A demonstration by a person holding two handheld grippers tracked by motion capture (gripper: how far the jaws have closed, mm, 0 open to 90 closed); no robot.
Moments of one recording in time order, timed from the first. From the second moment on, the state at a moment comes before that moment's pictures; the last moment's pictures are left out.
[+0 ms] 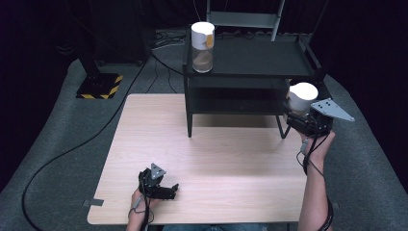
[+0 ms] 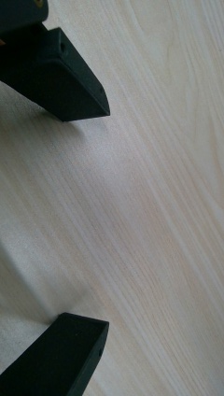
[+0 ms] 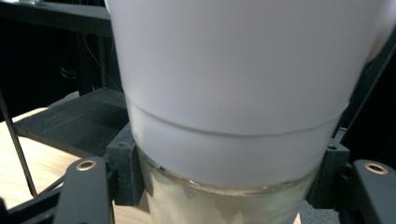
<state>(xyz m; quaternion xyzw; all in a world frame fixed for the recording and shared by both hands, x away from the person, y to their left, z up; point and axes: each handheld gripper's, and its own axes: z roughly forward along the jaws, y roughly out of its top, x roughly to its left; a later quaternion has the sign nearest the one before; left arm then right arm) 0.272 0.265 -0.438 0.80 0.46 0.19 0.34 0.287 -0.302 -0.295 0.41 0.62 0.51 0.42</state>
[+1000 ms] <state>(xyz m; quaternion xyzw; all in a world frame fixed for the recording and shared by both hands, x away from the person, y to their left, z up) 0.272 0.265 -0.438 0.80 0.46 0.19 0.34 0.297 -0.305 -0.256 0.41 0.61 0.52 0.43</state>
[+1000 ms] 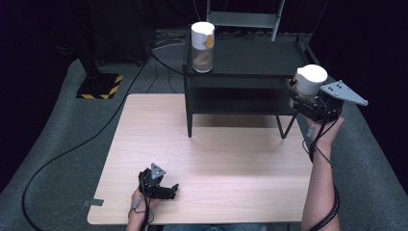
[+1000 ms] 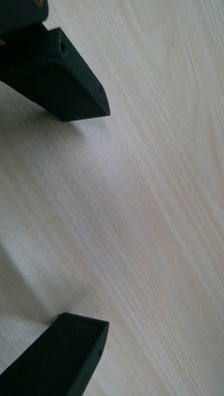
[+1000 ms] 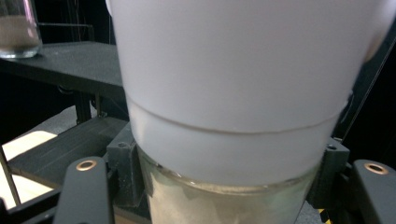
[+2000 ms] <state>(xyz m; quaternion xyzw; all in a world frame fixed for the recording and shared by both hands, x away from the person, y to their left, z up) 0.272 0.265 -0.438 0.80 0.46 0.19 0.34 0.320 -0.295 -0.217 0.42 0.60 0.52 0.44</state>
